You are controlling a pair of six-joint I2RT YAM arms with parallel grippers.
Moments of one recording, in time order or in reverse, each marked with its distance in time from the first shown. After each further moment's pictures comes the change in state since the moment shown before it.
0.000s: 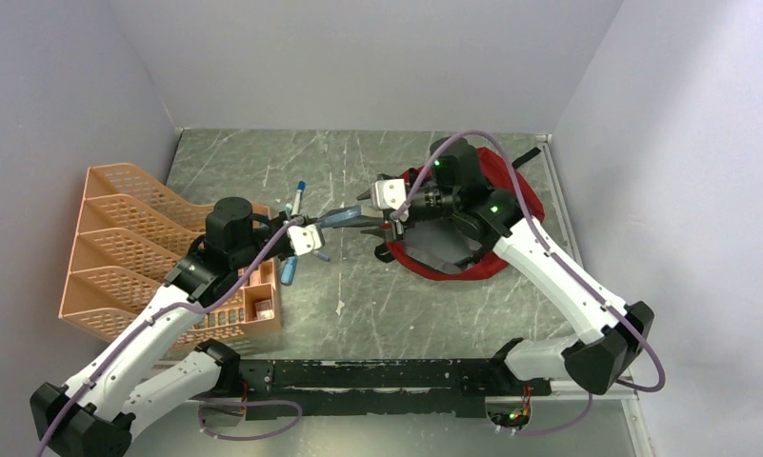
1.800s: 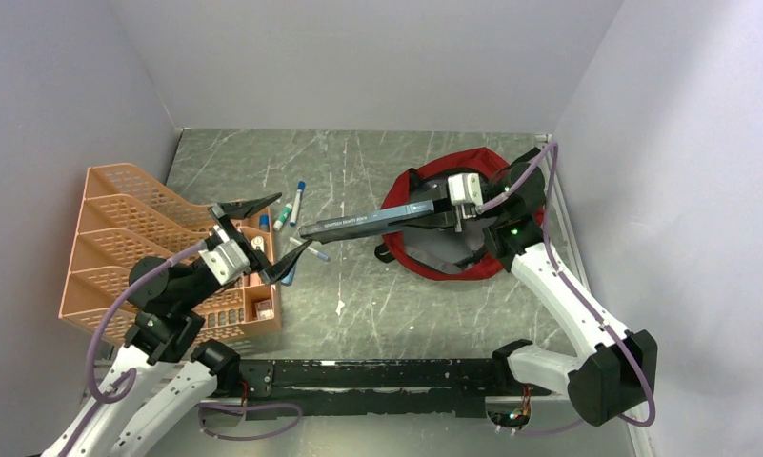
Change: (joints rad) left arm -0.010 -0.388 -0.100 0.388 0.016 -0.474; right arm -0.277 -0.146 -0.399 1.015 -0.534 0.701
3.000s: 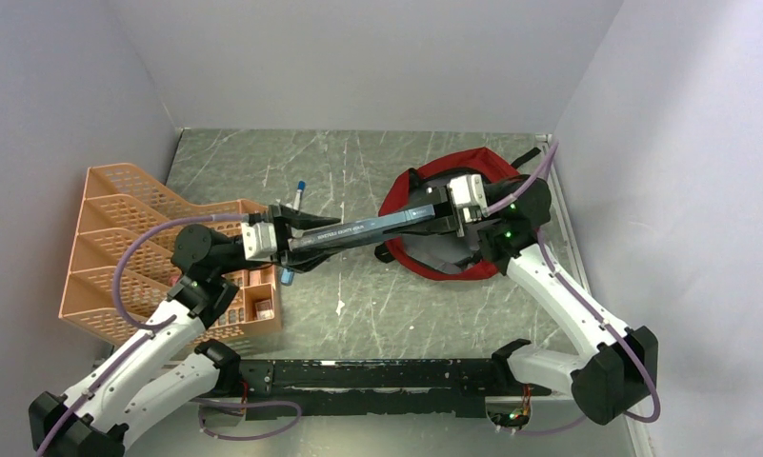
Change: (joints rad) left arm -0.027 0.305 -0.035 0.354 0.386 -0.235; right arm 0.080 -0.001 0.000 0.319 -0.007 0.311
